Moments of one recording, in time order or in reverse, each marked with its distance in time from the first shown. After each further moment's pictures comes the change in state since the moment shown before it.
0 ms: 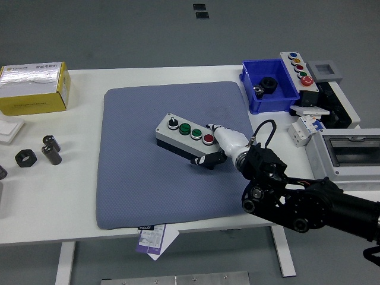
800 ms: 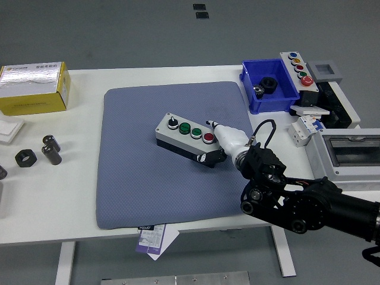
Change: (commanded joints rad) left arm 0.001 0.000 0.001 0.000 -0.002 0.000 0.000; right arm -0.001 0.005 -0.004 0.000 -0.039 -0.041 0.000
